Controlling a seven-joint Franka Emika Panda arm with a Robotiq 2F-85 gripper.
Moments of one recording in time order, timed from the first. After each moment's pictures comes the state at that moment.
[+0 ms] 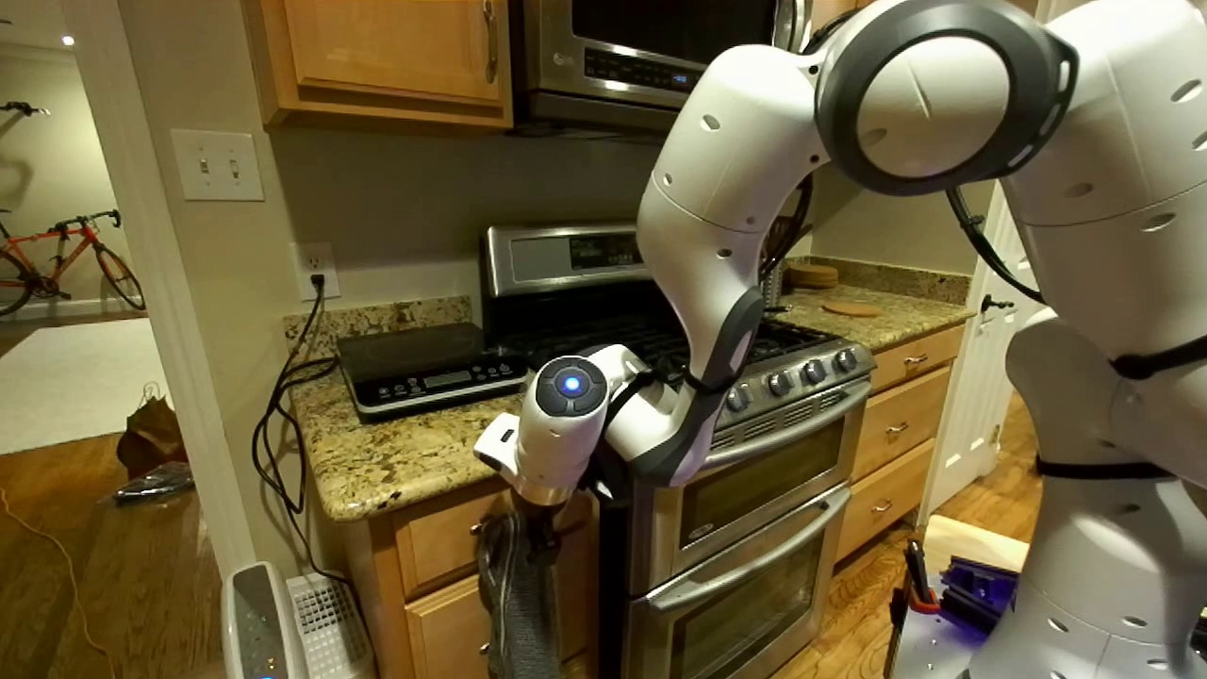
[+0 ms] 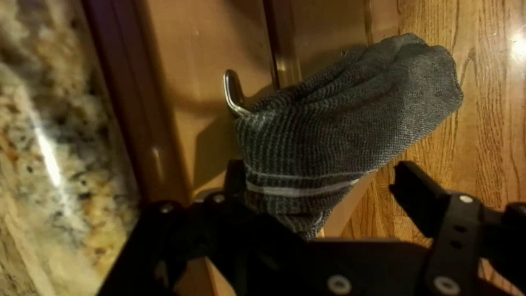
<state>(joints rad) 0.73 0.60 -0.54 -2.15 -1.16 3.05 0.41</state>
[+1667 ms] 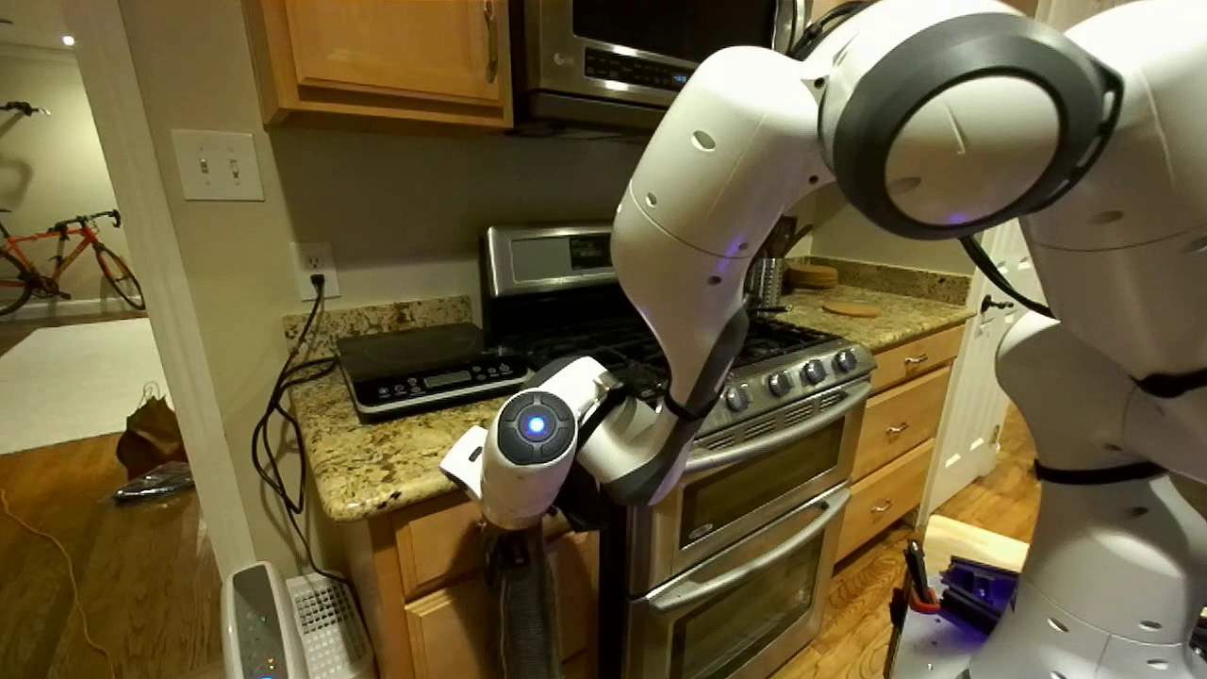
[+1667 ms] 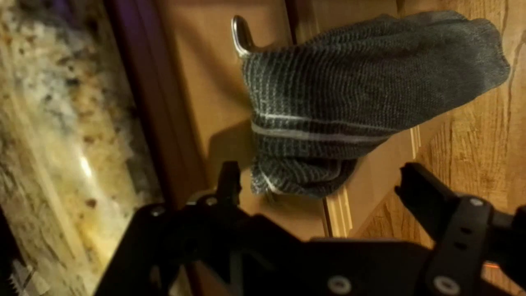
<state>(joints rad) 0.91 0.68 -0.64 -2.08 -1.18 2.96 0.60</state>
